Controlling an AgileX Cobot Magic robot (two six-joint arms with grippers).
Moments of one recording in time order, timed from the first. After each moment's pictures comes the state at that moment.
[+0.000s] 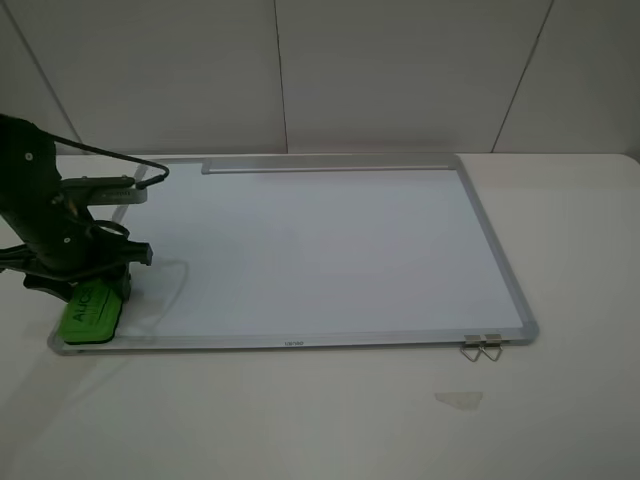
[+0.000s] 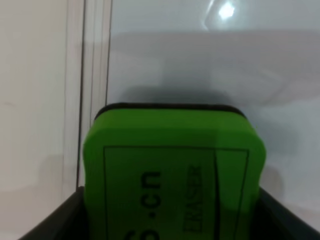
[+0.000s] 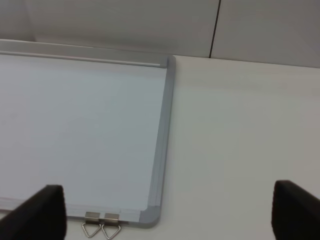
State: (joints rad) left arm -0.17 1.85 -0.83 0.15 0.49 -0.44; right arm 0.01 0.00 -0.53 0.00 1.05 -0.05
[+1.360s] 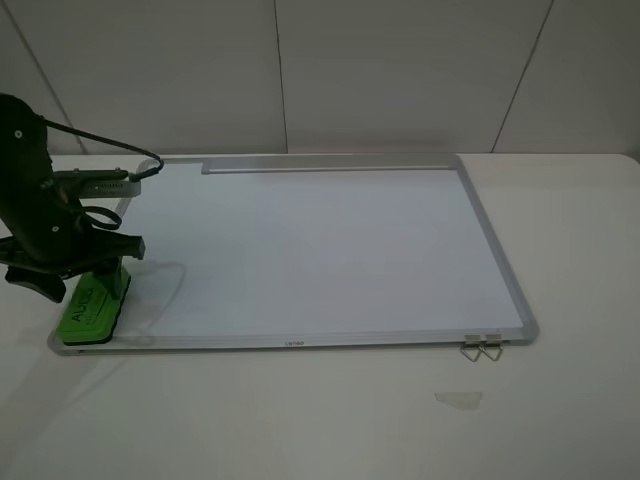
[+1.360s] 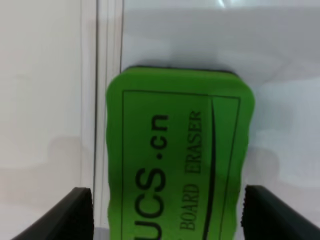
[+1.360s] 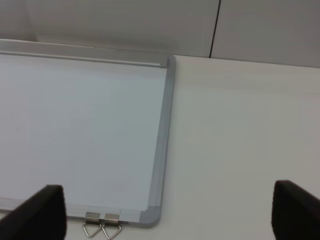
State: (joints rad) left arm -0.17 1.77 -0.89 0.14 0.66 -0.42; right arm 0.01 0.00 -0.53 0.00 1.05 -0.05
